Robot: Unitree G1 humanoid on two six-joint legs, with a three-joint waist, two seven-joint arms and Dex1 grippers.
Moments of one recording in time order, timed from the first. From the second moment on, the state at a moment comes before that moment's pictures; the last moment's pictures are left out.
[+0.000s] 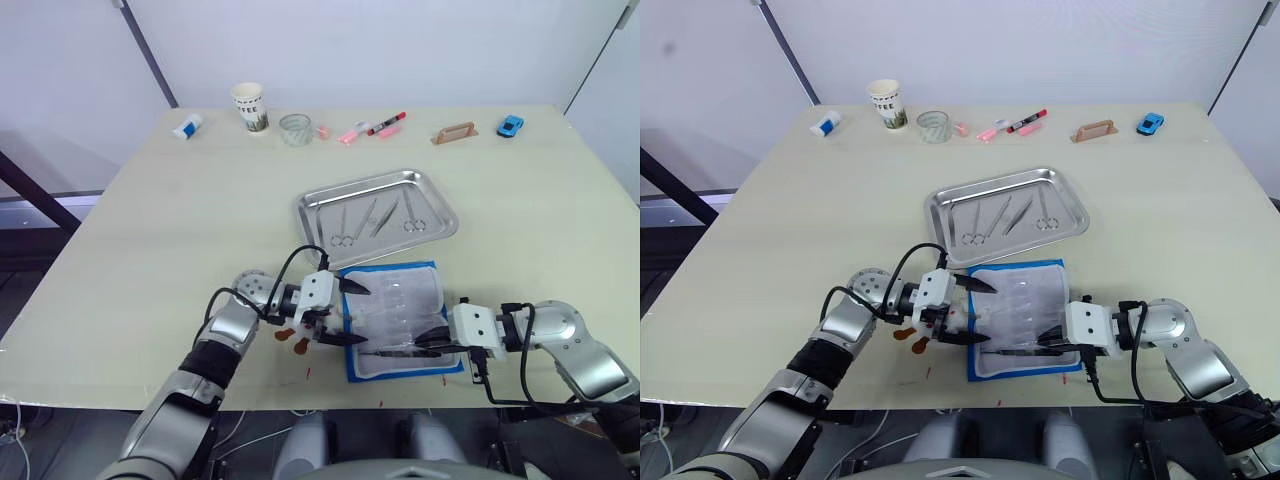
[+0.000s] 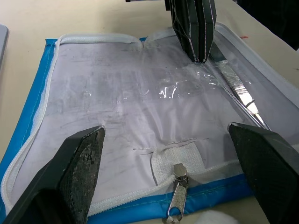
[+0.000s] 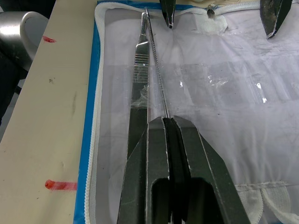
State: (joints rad) left arm -0.44 0.44 -0.33 0.42 -0.14 -0.24 -1.35; right arm -0.13 -0.74 0.30 -0.13 0.11 0.00 1.19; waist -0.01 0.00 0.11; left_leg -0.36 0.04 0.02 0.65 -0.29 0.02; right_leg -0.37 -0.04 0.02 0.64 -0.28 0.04
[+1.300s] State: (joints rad) left arm -0.45 0.43 -0.35 0.42 -0.13 -0.25 -1.32; right arm -0.05 -1.01 0.08 -0.30 0.19 0.25 1.22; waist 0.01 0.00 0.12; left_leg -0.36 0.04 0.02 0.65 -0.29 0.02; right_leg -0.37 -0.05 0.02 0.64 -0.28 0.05
